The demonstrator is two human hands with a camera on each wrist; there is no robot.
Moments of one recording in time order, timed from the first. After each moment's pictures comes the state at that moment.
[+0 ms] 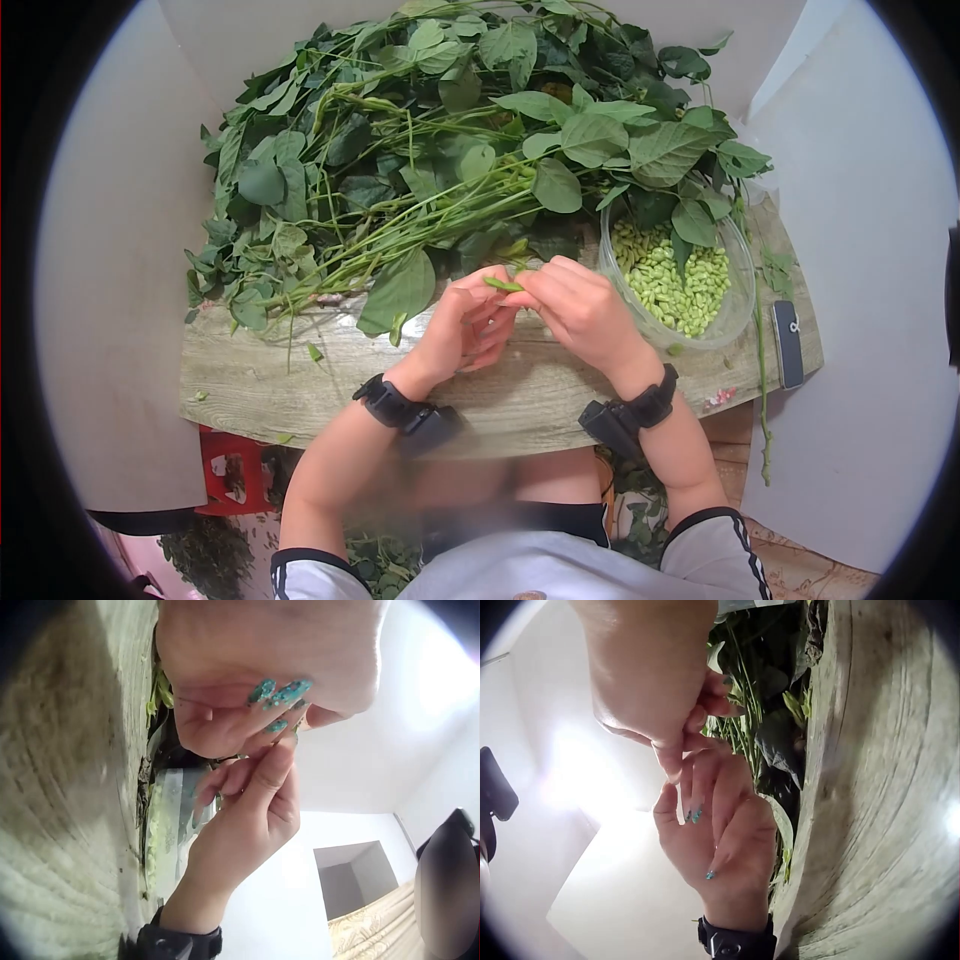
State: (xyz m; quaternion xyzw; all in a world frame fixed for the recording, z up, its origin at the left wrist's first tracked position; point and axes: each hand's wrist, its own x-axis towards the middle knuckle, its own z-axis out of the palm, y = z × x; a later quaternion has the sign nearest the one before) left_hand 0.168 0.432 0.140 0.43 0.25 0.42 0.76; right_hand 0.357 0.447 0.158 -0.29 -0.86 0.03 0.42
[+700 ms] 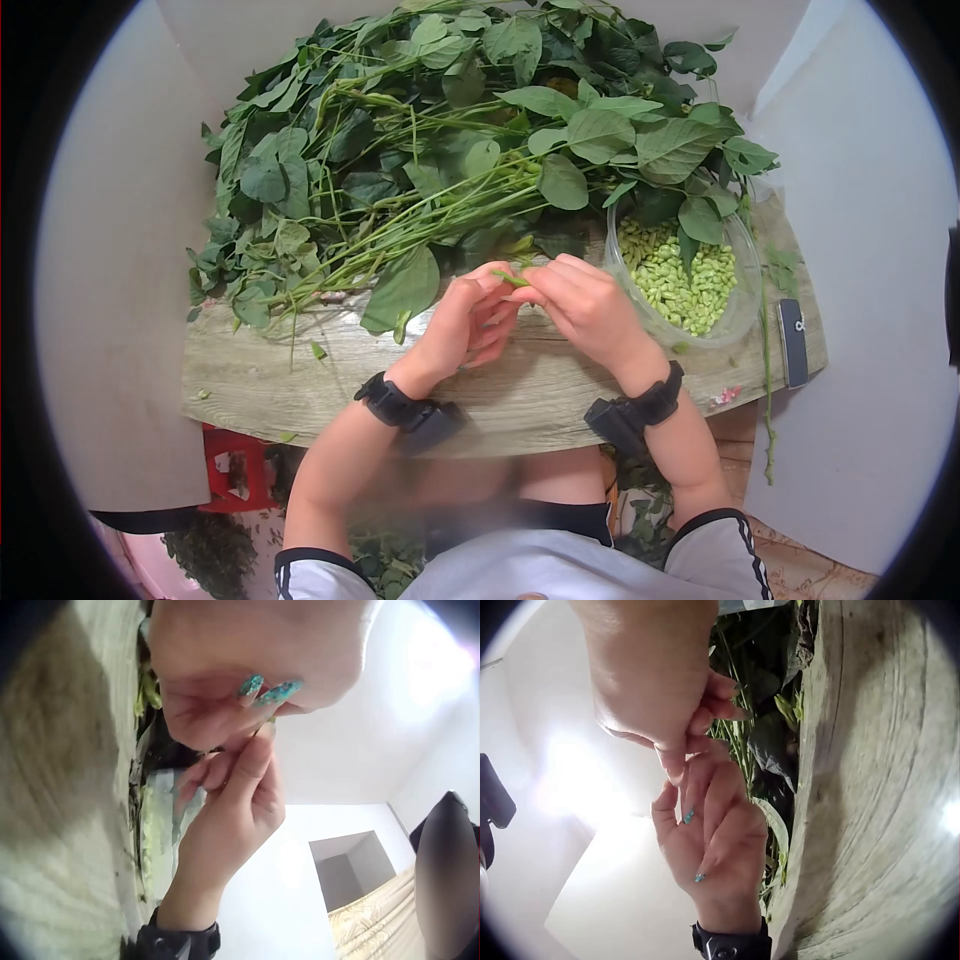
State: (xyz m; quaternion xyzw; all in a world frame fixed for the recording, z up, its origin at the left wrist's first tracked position) left_hand 0.169 0.427 0.154 0.41 0.34 0.41 0.74; right_hand 0.356 0.449 0.153 -0.29 -0.86 0.05 0.42
